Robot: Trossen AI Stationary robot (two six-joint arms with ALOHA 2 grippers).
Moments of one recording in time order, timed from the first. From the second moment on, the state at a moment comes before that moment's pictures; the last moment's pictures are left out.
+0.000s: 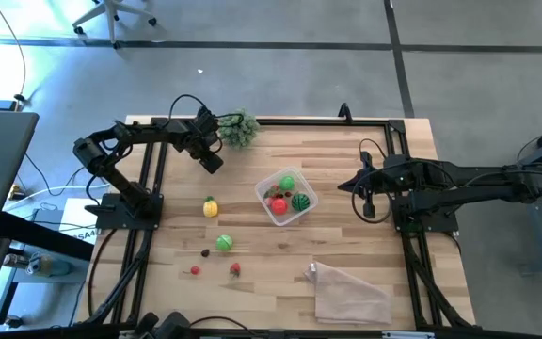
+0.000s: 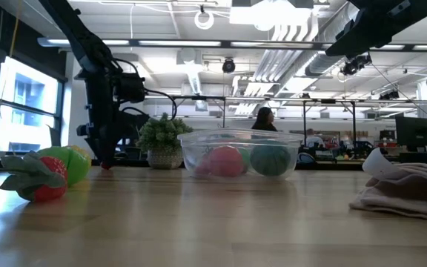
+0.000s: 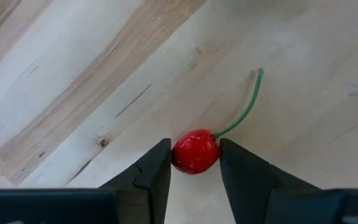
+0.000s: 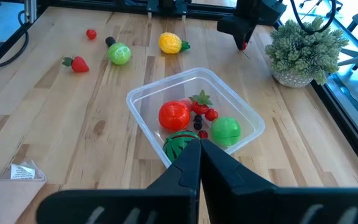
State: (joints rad) left arm 0.92 1.59 0.79 -0.57 -0.07 -0.01; right arm -0.04 0.68 0.61 -0.41 0.02 -0.11
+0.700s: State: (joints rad) left arm 0.92 1.59 0.79 -0.56 -0.02 -0.02; right arm -0.04 0.68 0.61 -0.41 0.02 -0.11
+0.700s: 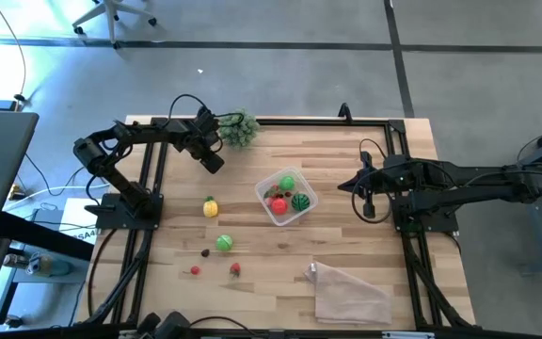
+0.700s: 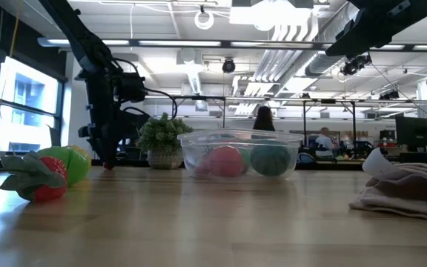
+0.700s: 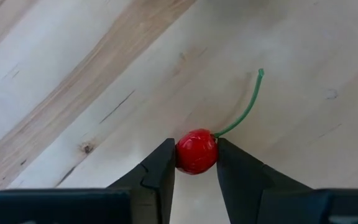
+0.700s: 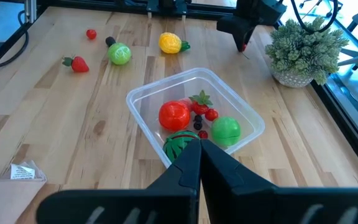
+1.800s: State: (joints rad) left arm 0.79 1.21 0.79 -0.50 0.20 -0.11; right arm -0.04 0.68 0.61 -0.41 0.02 -0.11
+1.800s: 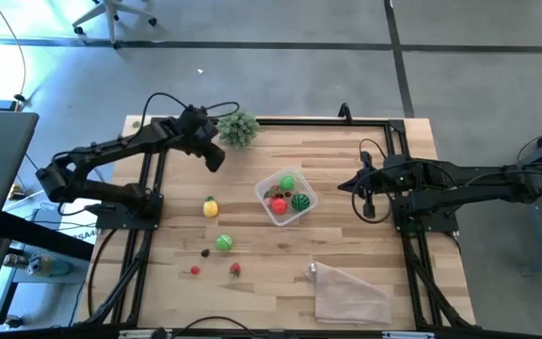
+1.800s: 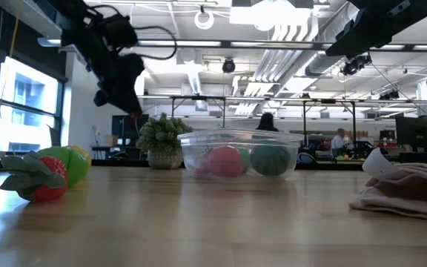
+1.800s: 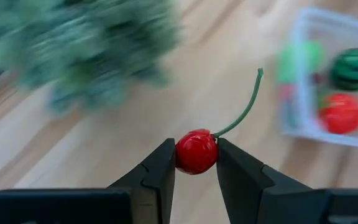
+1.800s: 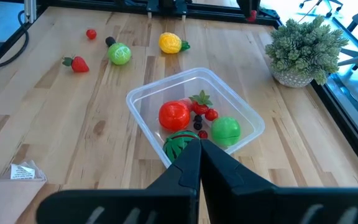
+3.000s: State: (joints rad) left arm 0.27 1.69 1.14 -0.23 0.11 -0.10; right arm -0.04 0.68 0.61 -0.41 0.02 -0.11
